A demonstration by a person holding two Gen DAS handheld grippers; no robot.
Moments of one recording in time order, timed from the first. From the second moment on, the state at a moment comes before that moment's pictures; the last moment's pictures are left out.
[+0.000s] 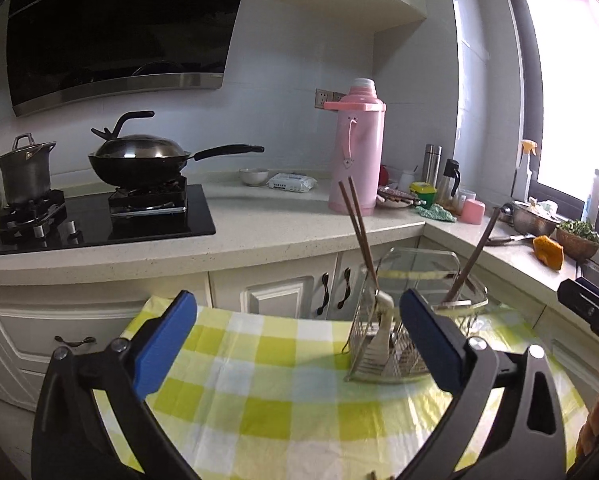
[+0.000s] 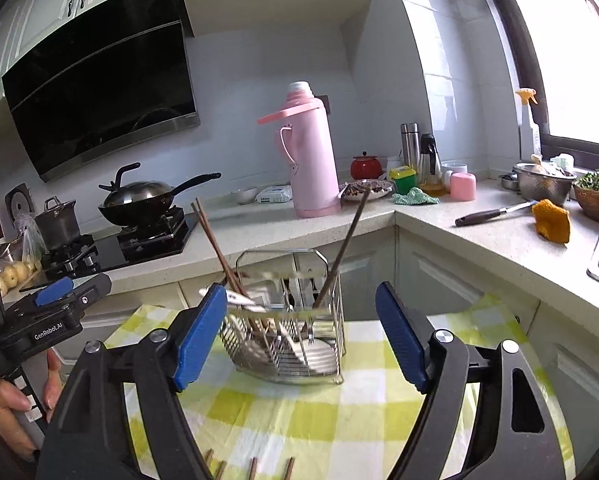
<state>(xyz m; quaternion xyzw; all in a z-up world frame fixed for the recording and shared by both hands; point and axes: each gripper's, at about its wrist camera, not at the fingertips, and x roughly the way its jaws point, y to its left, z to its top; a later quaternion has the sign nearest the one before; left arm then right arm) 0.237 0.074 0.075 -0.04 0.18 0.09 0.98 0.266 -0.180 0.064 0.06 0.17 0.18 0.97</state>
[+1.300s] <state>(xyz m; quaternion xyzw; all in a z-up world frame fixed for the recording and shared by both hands) 0.143 0.057 -0.068 -0.06 0.36 0.06 0.93 0.207 -0.140 -0.098 -0.02 0.41 0.16 0.90</state>
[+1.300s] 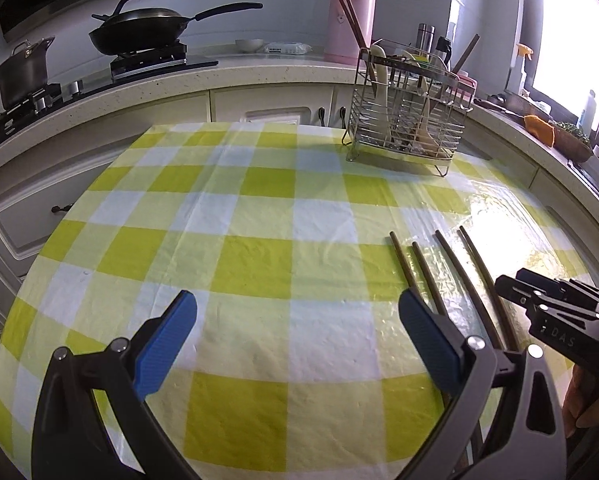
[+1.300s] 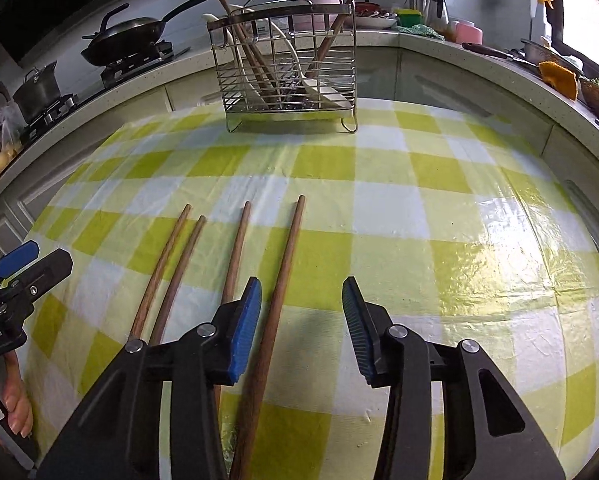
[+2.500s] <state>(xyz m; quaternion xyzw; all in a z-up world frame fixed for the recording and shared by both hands) 0.187 -0.002 -0.094 0.00 0.44 0.04 0.90 0.215 -0.141 -0.103 -0.02 0.42 0.16 0.89</state>
